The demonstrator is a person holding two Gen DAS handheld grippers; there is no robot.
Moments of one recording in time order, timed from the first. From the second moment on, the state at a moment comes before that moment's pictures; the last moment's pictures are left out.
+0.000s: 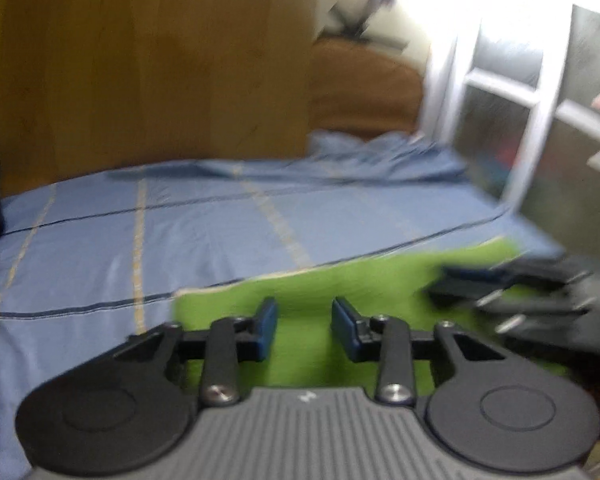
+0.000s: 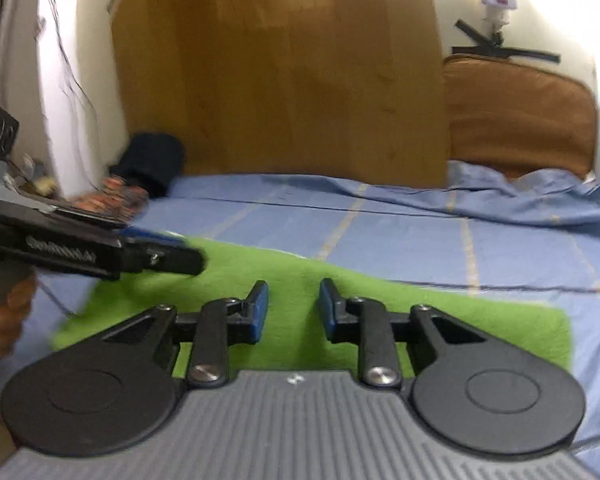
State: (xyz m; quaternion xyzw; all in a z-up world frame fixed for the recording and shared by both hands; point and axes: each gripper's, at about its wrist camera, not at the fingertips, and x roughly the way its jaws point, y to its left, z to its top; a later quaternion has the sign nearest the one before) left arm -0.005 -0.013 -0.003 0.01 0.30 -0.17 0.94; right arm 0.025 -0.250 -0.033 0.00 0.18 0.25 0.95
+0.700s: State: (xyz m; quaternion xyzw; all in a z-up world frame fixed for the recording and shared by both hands) left arm -0.008 -0.037 -0.021 0.09 0.27 -0.11 0.95; right arm 0.030 -0.337 -0.073 0.14 0.21 0.19 0.95
